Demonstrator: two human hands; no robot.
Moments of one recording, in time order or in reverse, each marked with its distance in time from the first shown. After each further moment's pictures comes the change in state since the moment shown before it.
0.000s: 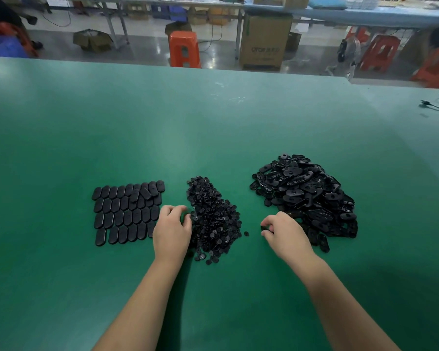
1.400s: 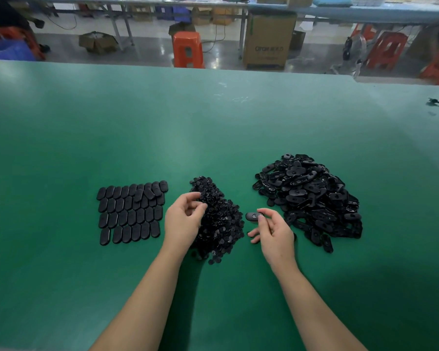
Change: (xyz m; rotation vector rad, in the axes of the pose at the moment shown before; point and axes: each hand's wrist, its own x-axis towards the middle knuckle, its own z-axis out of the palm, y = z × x) left_hand 0.009 0.032 -0.012 -0.680 -0.175 -0.164; right_hand -0.012 -0.026 0.041 0.994 0.274 0.078
